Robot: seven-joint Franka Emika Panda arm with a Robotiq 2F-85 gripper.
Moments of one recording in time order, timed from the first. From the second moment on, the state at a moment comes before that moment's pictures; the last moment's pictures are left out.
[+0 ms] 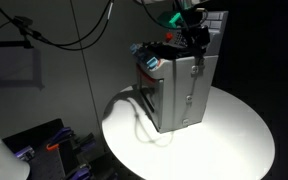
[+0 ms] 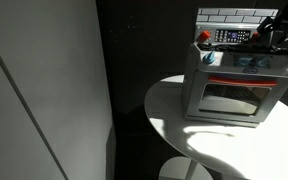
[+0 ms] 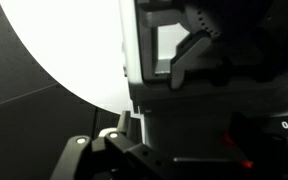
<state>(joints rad) -0.07 0.24 -0.13 -1.80 0.02 2.46 0.28</state>
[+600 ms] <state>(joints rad) -0.07 0.26 -0.13 -1.79 0.00 2.47 0.28</state>
